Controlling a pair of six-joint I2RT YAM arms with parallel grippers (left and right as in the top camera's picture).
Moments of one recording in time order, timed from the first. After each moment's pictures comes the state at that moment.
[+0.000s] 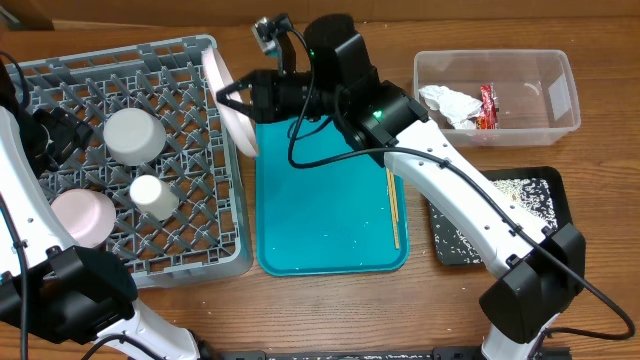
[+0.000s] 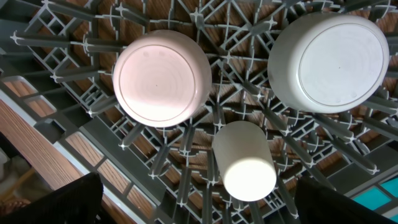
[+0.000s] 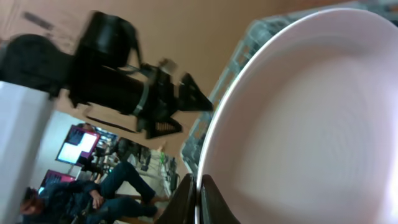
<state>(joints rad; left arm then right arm) 0.53 1.89 2.08 -1.62 -0.10 -0.53 0.66 1.89 1.80 -0.19 -0.76 0.73</state>
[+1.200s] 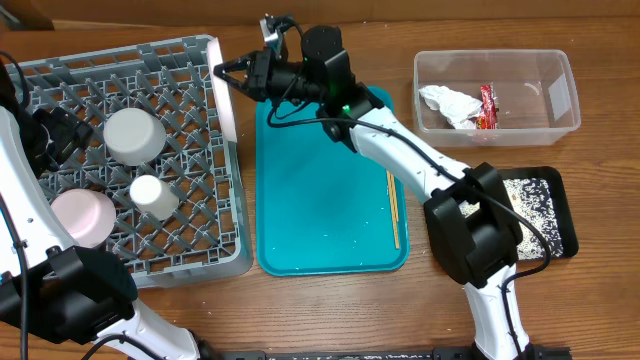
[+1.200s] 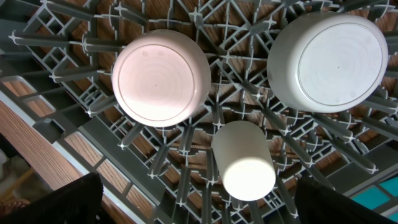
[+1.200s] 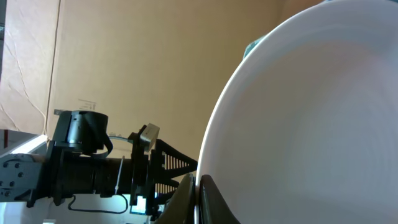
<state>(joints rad) 0.53 1.89 2.08 -1.62 -0.10 -0.53 0.61 2.22 1.81 0.35 -0.76 1.26</state>
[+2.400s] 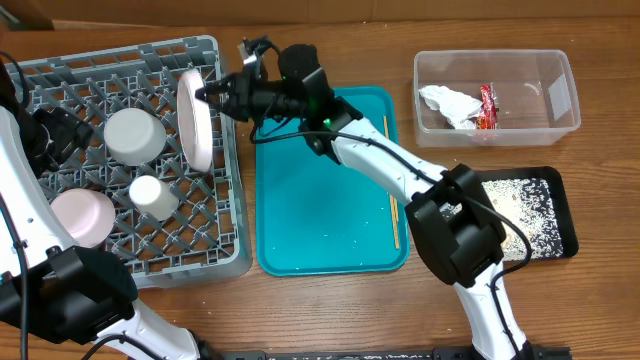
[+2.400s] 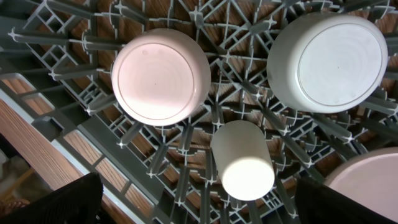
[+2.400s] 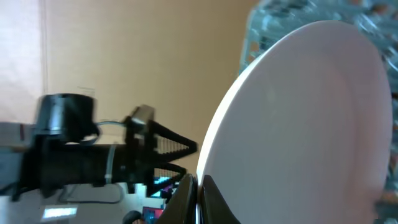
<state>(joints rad) 0.53 1.89 2.08 -1.62 -0.10 -0.53 0.66 2.27 1.81 0.41 -0.78 1.33</state>
